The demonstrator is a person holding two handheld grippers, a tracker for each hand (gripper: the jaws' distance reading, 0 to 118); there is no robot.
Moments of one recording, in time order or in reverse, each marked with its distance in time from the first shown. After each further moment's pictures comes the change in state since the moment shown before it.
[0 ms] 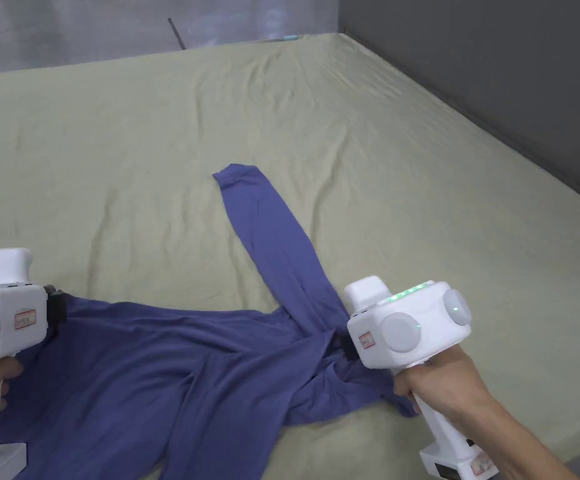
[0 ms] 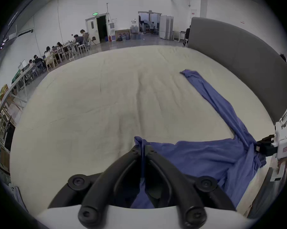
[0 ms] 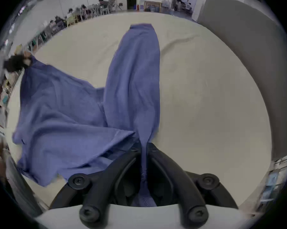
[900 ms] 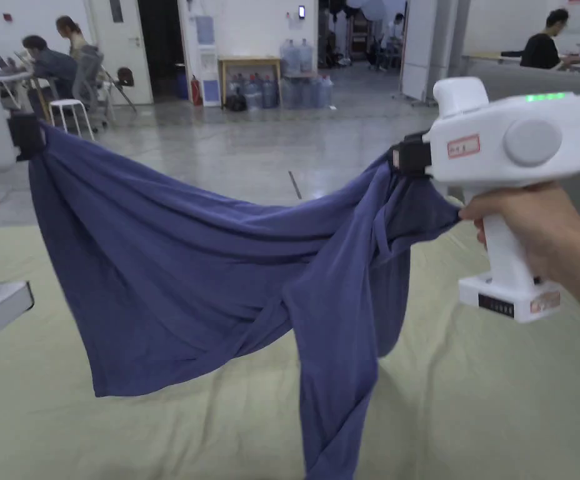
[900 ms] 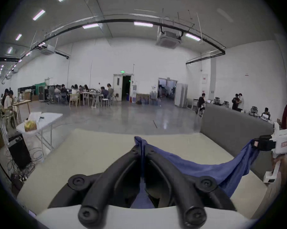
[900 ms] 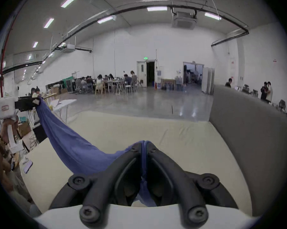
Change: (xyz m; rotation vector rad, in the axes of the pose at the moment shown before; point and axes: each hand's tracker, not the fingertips) left arm -0.118 0.243 0.222 0.638 0.146 0.173; right arm -0.040 0.334 0.245 0.761 0.130 0.133
